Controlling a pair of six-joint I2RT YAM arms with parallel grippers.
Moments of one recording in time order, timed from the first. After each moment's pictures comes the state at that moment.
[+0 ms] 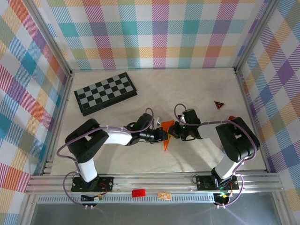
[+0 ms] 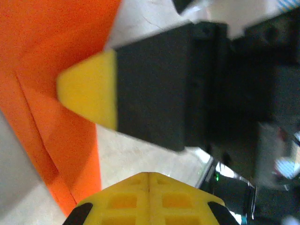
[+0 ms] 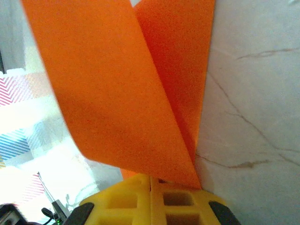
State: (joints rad) left arm -0.83 1.80 0.79 0.37 0.51 -1.00; right arm 0.45 1.66 0.59 0.13 -0.56 0.86
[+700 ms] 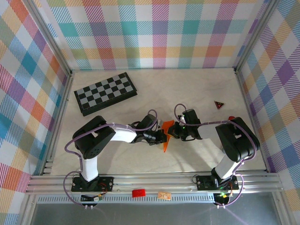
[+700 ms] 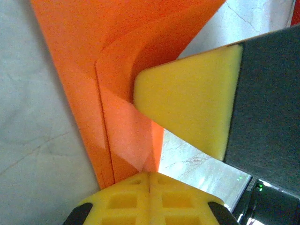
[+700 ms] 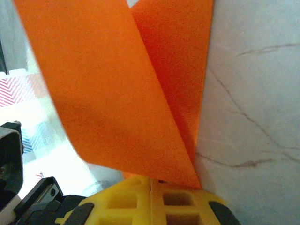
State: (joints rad) left arm -0.84 1.88 0.87 0.17 0.47 -0.91; right arm 0.45 1.66 0.59 0.14 -0.56 0.87
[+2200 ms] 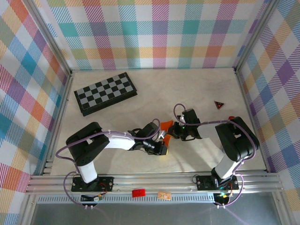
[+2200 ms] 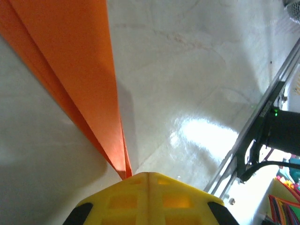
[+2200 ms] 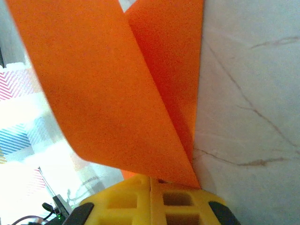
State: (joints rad) left arm -0.95 1.76 0.78 0.08 0.54 -0.82; right arm 0.44 1.67 0.60 0.11 -0.58 0.85
